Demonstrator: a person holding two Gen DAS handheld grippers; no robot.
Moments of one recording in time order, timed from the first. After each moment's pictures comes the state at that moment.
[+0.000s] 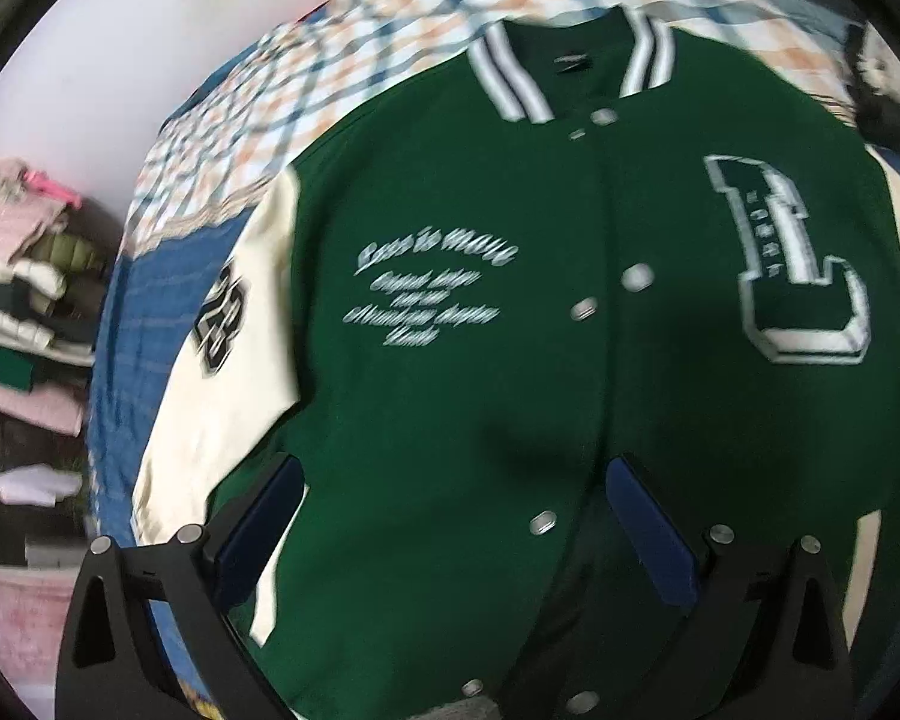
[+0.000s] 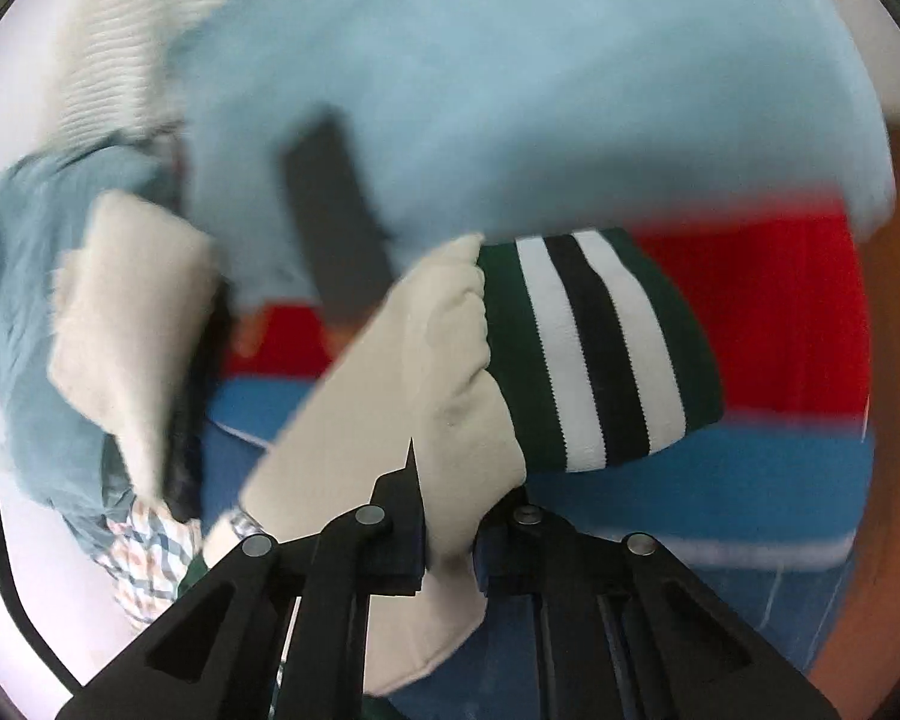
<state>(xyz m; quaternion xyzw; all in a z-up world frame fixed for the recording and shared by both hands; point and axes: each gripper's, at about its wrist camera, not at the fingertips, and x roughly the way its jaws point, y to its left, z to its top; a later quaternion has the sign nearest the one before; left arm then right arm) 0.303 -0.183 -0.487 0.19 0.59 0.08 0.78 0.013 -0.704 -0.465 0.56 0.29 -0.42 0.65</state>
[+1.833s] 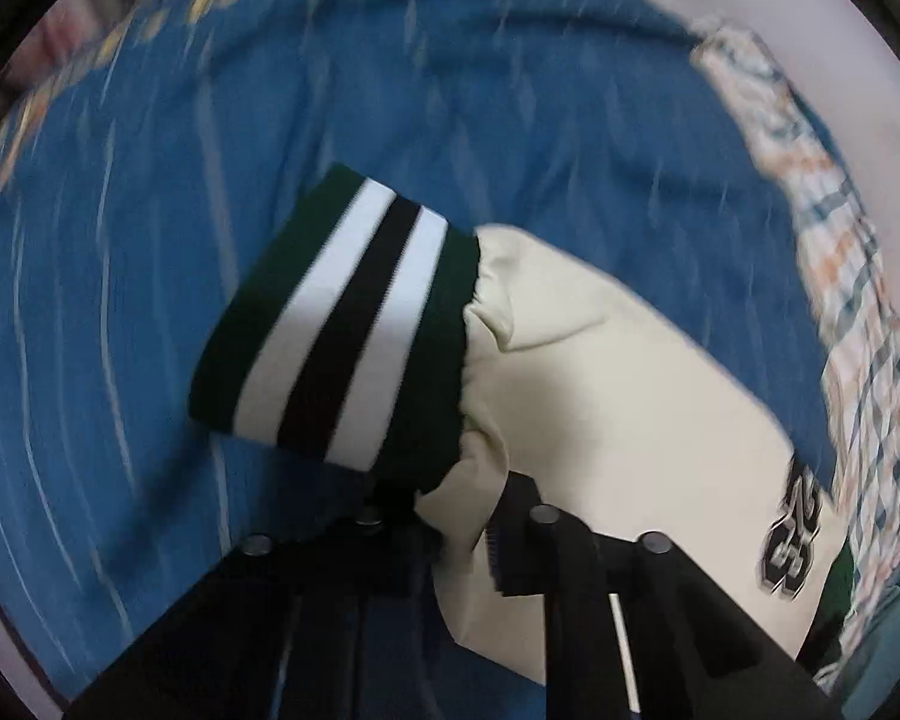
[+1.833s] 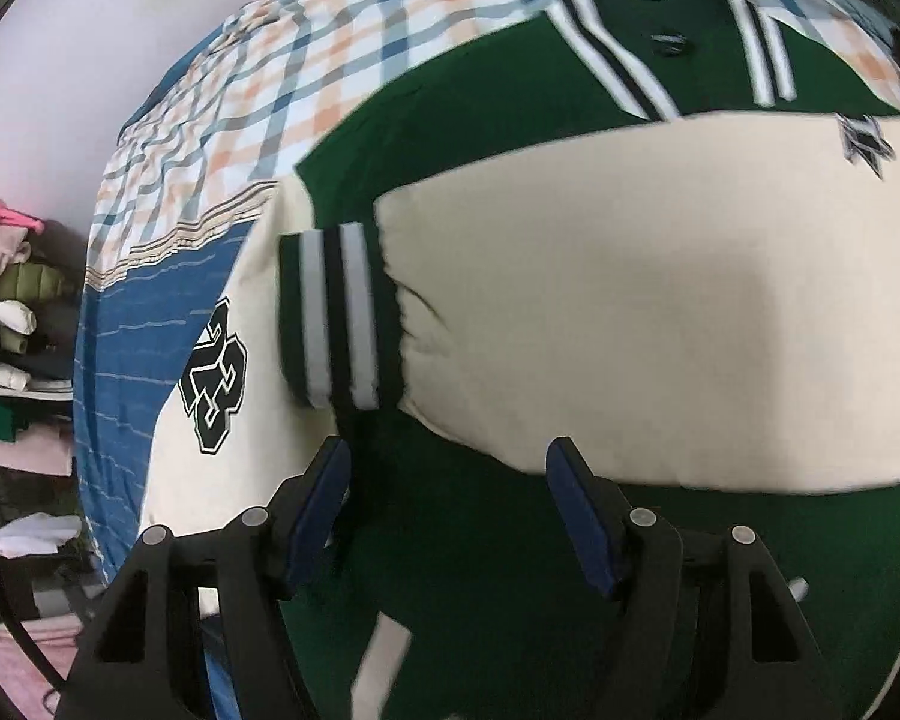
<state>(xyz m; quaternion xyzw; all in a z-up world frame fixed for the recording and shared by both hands) 0.270 0.409 -0.550 -0.39 0.47 0.36 0.70 0.398 -0.096 -0.497 0.20 0.63 0.06 0.75</state>
